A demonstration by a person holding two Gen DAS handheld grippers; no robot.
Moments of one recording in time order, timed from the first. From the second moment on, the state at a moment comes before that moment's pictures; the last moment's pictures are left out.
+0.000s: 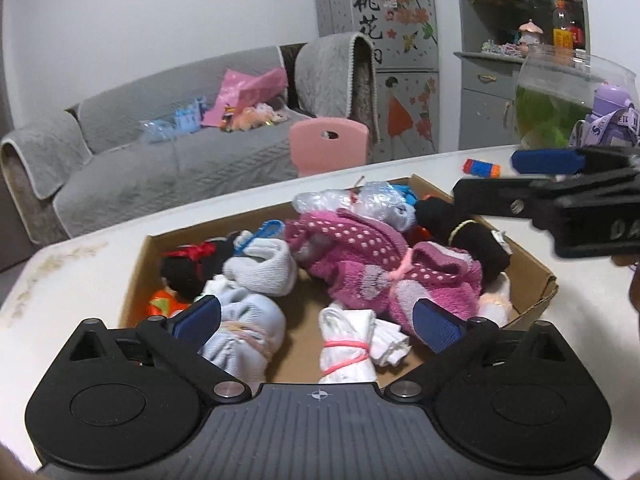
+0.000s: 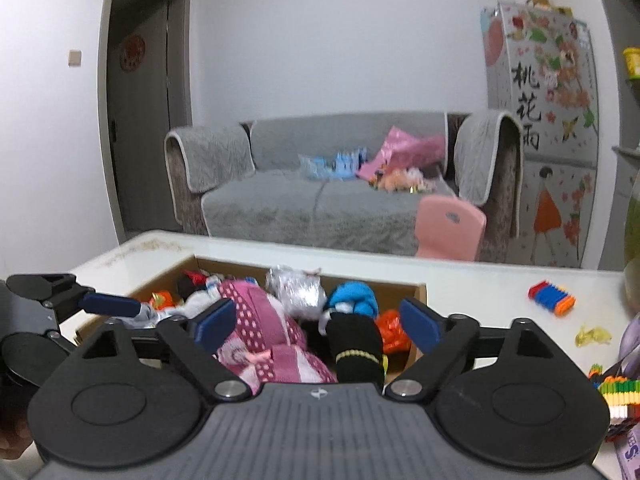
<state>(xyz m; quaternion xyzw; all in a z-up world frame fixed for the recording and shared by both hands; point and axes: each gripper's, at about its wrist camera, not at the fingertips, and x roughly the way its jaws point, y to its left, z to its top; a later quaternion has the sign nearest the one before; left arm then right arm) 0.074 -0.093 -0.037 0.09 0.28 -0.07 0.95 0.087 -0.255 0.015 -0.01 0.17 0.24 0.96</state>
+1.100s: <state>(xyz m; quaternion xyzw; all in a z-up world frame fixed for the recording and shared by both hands) 0.050 -0.026 -0.011 0.06 0.22 0.02 0.97 0.073 -0.257 0.012 -0.01 0.13 0.23 0.96</state>
